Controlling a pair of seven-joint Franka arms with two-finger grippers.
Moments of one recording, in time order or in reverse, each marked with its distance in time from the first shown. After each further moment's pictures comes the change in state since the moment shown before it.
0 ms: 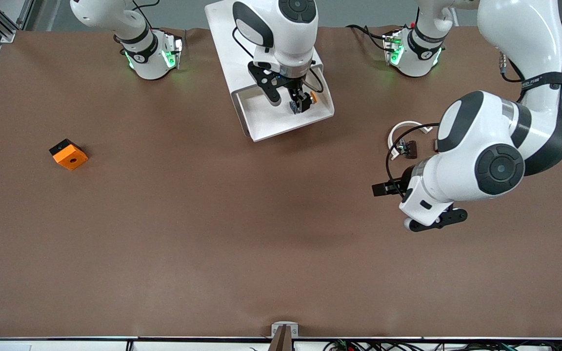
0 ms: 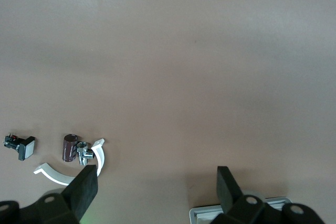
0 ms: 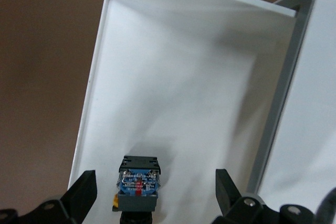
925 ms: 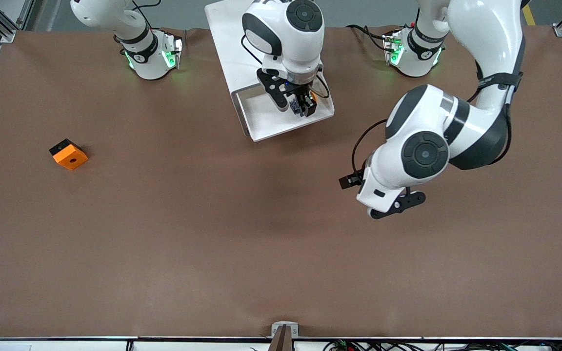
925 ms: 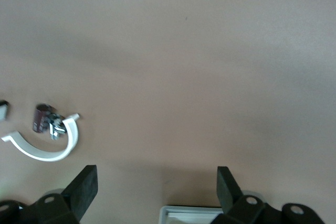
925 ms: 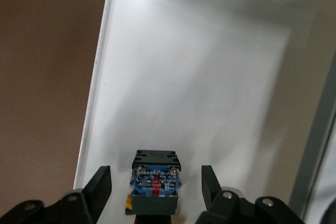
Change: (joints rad) left arm -0.113 0.006 -0.020 -0.056 0.029 0.054 -0.293; right arm 0.017 0.046 -0.003 0.005 0.000 0.072 0.028
